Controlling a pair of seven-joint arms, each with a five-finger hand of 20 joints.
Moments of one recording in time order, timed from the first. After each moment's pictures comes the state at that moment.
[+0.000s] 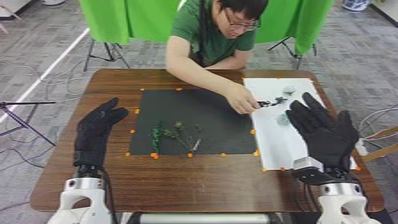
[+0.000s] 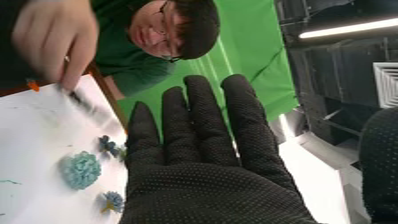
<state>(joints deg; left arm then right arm) 119.5 -80.3 -94.9 -117.9 65.2 2.3 15.5 -124.0 -81.1 98.7 -122.9 -55.1 -4.1 -10.2</state>
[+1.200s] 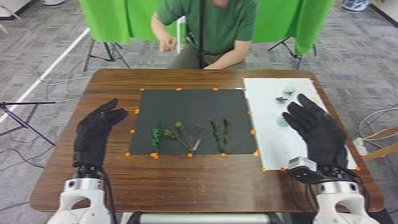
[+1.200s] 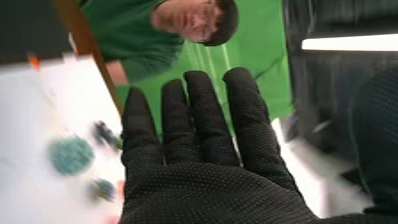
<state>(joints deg) 119.7 -80.4 -95.1 -117.8 64.8 2.4 15.0 -122.9 -80.2 97.9 -122.5 -66.9 -0.4 -10.4</state>
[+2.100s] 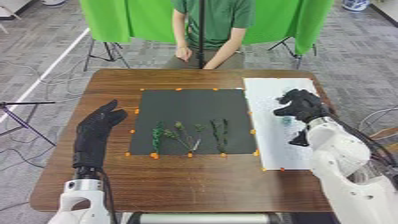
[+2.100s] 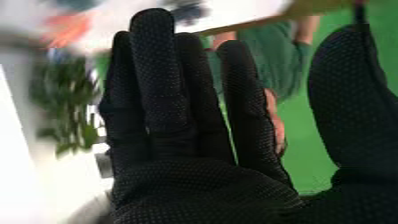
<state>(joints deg) 120.1 -80.4 -95.1 -117.9 64.7 2.8 15.0 -92.4 -59.8 83.3 -106.6 -142.8 -13.9 20.6</state>
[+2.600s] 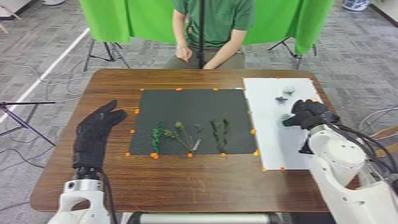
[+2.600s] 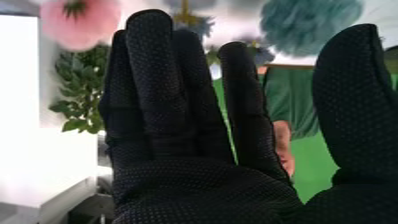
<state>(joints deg) 120.2 -80.4 -95.2 -117.9 64.6 2.8 15.0 -94.3 -60.1 83.7 -104.7 -151.4 -17.9 22.0</state>
